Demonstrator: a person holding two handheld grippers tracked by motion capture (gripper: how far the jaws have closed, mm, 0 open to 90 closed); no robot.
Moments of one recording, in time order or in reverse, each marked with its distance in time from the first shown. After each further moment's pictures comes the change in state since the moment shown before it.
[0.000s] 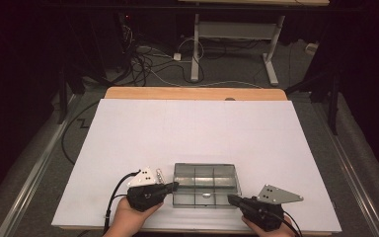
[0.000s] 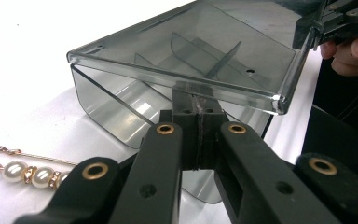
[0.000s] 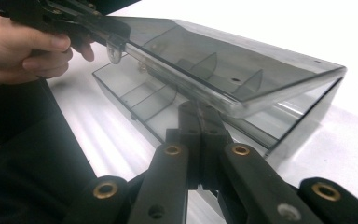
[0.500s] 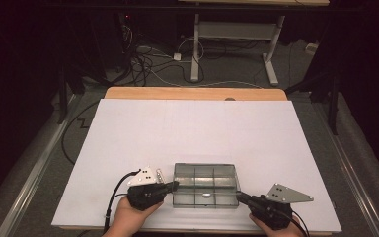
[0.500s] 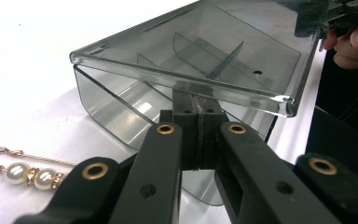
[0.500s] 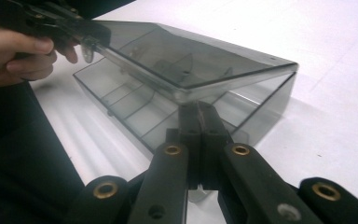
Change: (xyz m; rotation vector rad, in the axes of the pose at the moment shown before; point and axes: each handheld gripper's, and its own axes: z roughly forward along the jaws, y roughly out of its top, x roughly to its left) left arm 0.002 0.000 0.001 -0.002 0.003 -0.003; right arm -0.013 -0.003 -0.014 -0.019 -0.048 0.011
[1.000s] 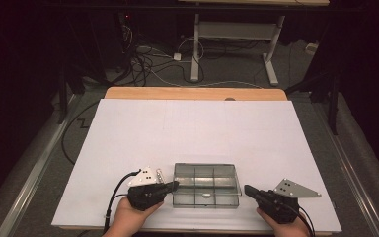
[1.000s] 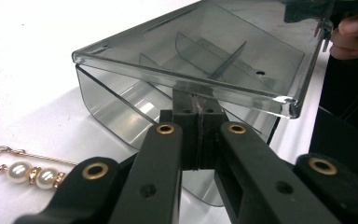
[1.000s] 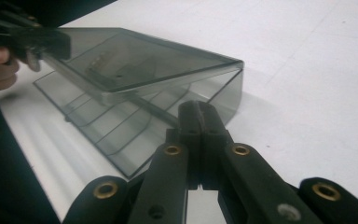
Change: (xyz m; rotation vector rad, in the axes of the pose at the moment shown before) left arm -0.001 0.000 0.001 -0.002 0.013 -0.001; right arm -0.020 -0.001 -0.006 -0.012 -0.081 0.039
